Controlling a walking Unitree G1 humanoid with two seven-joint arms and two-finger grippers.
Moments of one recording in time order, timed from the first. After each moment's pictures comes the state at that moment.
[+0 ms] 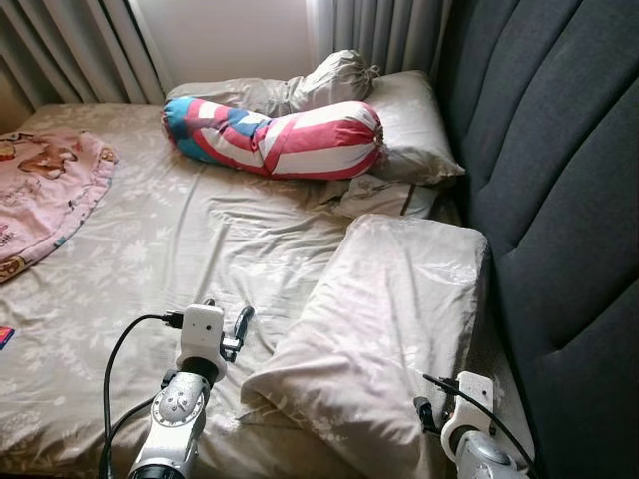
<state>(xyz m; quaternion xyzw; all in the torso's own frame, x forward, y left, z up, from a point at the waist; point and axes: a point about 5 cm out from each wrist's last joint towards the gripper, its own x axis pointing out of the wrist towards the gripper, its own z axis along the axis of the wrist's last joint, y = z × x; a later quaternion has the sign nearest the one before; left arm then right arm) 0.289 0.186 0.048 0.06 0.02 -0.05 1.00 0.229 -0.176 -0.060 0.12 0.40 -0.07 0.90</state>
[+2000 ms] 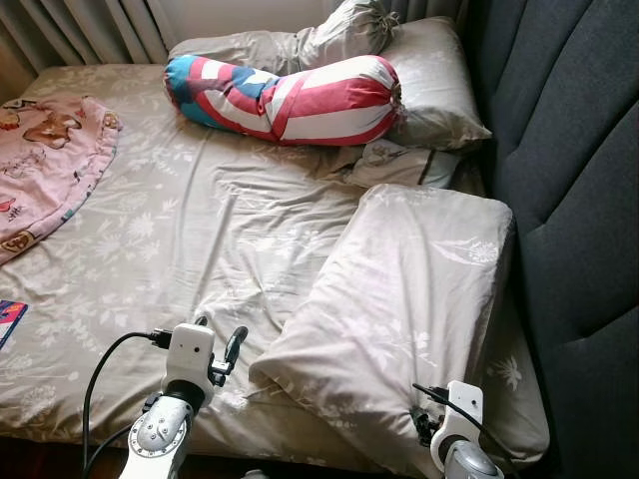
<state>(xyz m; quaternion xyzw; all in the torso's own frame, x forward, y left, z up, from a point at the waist) 0.255 0.194 0.053 0.08 0.05 -0.07 0.99 0.219 -0.161 -0.067 0.12 0.41 -0.08 0.90</state>
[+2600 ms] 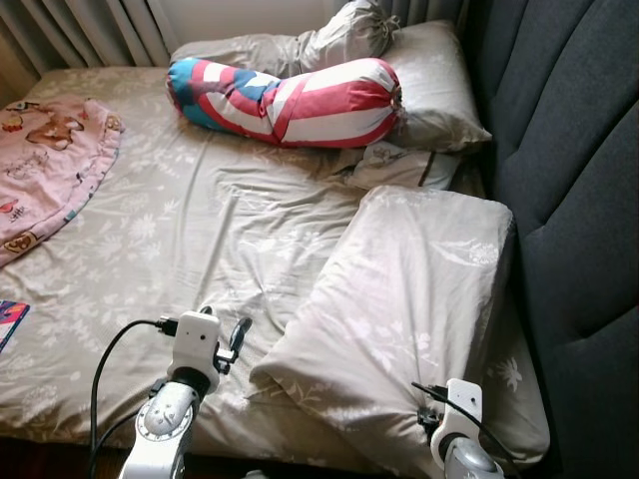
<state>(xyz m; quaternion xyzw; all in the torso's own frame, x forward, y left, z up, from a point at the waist) 0.272 0.186 0.057 0.08 0.04 -0.07 0.99 0.225 -0.172 -0.064 0.09 0.41 -0.09 0.90</state>
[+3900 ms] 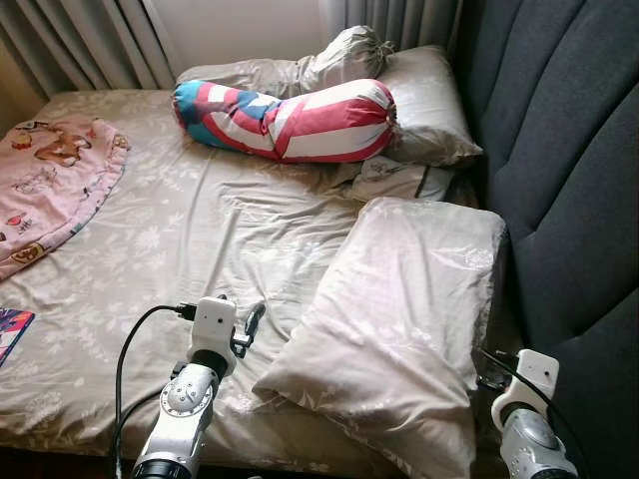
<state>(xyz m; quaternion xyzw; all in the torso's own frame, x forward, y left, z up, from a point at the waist) 0.293 0.174 0.052 0.07 0.04 -0.08 0.99 0.255 -0.240 -0.025 0.09 0.29 -0.18 0.94</state>
